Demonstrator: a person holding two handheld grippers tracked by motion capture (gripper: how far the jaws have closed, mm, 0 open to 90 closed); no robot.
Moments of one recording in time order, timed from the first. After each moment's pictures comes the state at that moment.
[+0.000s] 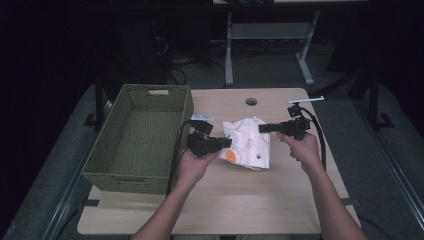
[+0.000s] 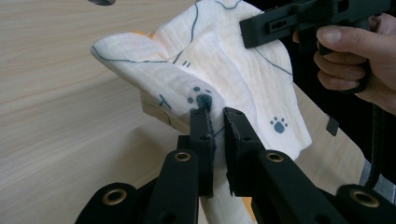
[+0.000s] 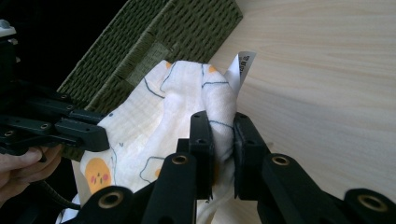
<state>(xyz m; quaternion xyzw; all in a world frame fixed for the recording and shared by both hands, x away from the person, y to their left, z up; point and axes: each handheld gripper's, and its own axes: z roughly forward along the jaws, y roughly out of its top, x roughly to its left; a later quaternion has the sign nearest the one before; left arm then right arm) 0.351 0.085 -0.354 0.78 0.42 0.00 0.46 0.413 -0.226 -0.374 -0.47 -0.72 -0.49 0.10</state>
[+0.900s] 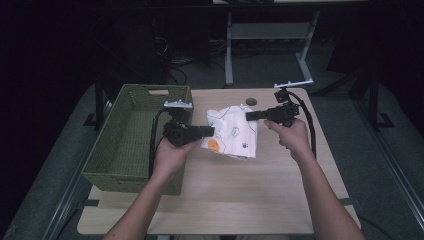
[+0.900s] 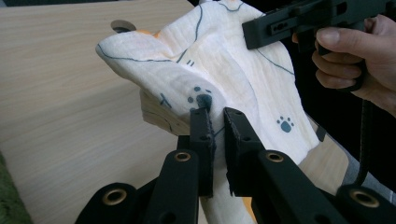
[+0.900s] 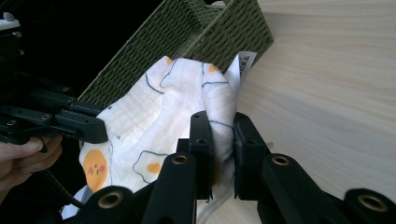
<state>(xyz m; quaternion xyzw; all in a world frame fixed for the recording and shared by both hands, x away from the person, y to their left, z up) 0.353 0.132 -0.309 0.77 0.41 0.02 0.48 0.420 -0.184 -0.323 -0.45 -0.74 -0.49 0.09</state>
